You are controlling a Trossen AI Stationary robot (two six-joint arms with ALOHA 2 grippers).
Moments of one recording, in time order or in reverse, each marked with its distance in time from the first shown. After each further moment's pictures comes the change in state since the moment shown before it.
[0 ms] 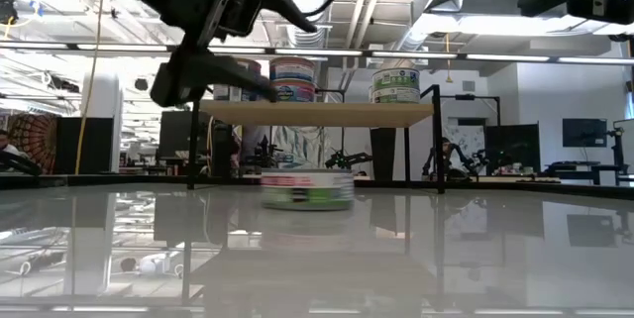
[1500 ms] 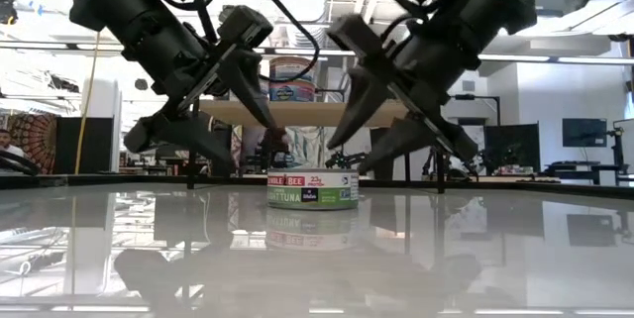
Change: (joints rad) left arm 0.124 -0.008 -0.113 -0.126 0.007 -0.101; right arm -0.439 0.509 -0.001 0.637 -0.280 0.000
